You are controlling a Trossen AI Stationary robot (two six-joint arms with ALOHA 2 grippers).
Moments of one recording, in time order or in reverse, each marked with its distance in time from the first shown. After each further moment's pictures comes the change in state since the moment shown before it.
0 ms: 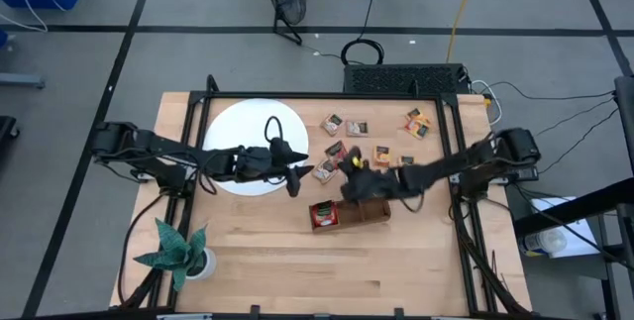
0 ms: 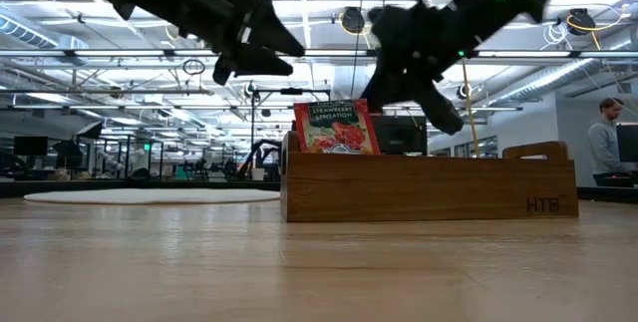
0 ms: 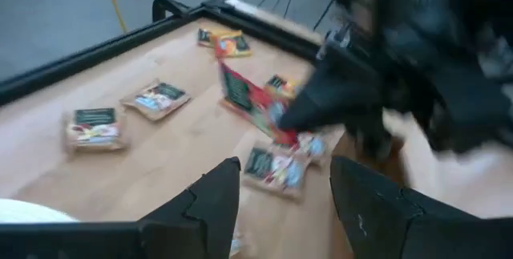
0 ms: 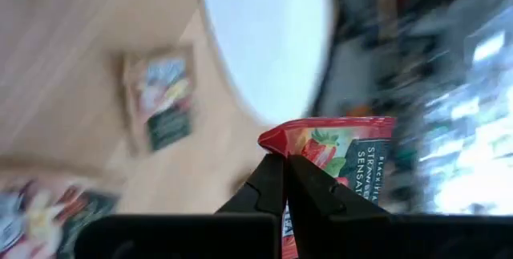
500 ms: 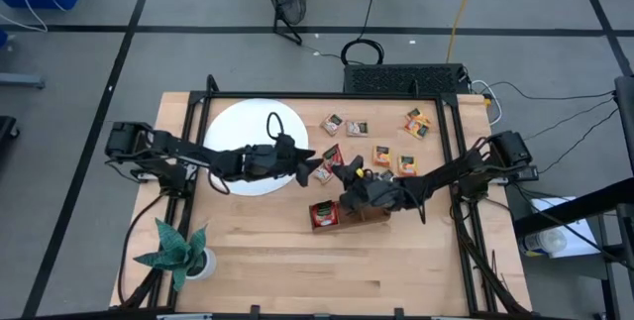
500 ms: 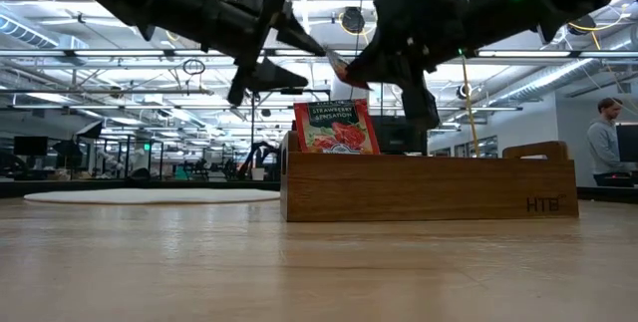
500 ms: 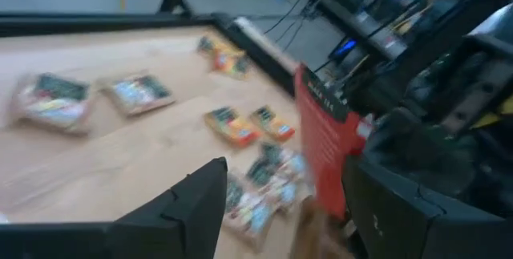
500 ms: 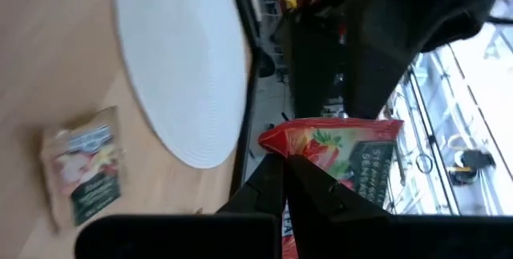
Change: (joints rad) left arm 0.036 0.126 0.000 0.239 0.003 -0.271; right arm 0.080 0.088 -0.097 0.528 0.114 -0.194
